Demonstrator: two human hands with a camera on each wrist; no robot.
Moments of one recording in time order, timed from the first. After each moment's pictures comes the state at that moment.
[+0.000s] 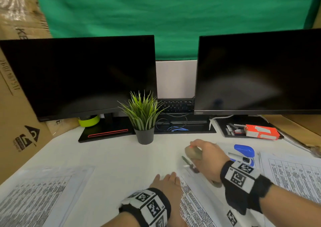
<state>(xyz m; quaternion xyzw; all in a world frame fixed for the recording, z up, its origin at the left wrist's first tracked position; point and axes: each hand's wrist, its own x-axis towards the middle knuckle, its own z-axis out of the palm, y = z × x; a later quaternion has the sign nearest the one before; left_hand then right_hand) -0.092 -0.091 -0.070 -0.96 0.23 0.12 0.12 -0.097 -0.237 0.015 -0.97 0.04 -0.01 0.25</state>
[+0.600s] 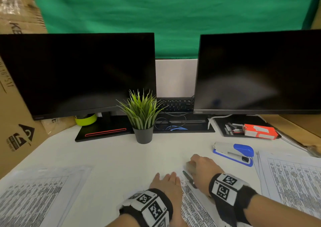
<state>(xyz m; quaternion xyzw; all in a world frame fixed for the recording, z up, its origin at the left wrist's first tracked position) -0.093 -0.088 -0.060 -0.94 0.25 0.15 0.14 -0.100 -0.217 -0.018 -0.98 0.09 0.07 0.17</state>
